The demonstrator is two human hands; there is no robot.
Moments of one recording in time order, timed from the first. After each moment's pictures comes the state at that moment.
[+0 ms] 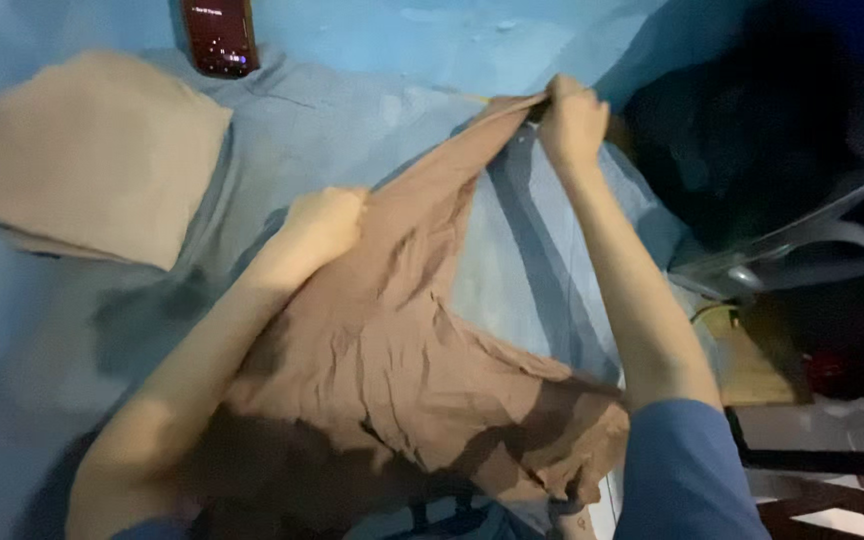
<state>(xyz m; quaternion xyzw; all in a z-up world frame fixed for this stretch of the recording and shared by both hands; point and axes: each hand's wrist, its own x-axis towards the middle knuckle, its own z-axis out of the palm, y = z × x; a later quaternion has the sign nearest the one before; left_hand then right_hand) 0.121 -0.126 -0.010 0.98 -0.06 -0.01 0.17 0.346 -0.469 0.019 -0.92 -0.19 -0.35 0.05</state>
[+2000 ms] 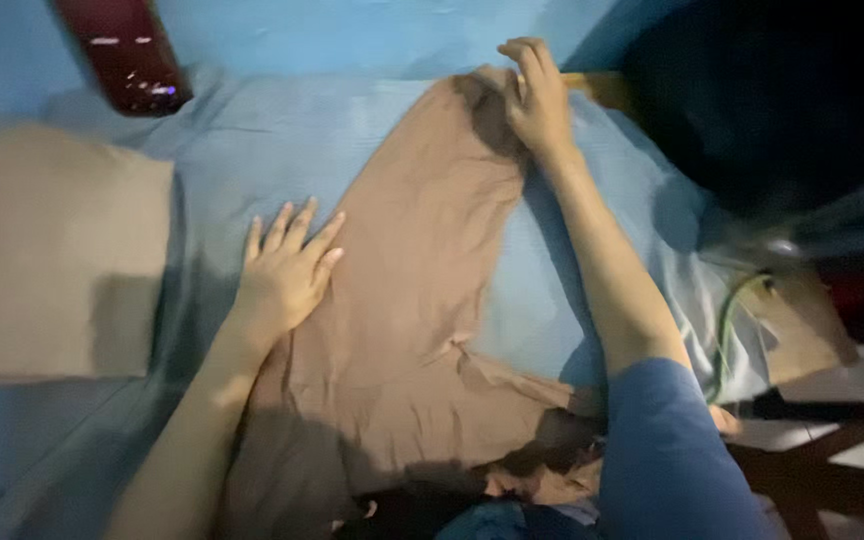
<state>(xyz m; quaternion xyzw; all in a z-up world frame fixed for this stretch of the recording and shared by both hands) 0.128 -0.082 -0.060 0.97 -0.16 0.15 0.14 0.346 -0.441 0.000 -0.84 -0.32 -0.33 0.29</state>
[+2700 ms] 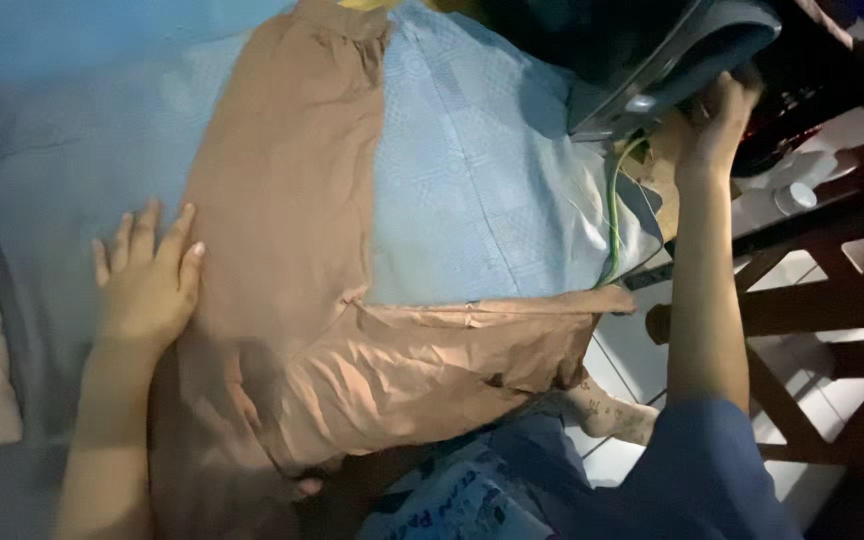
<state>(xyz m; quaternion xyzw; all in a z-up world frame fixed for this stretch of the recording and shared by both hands) 0.136 -0.067 -0.070 0.97 -0.16 0.06 0.16 0.118 -0.800 -0.031 -0.59 0.02 -0.35 0.72</state>
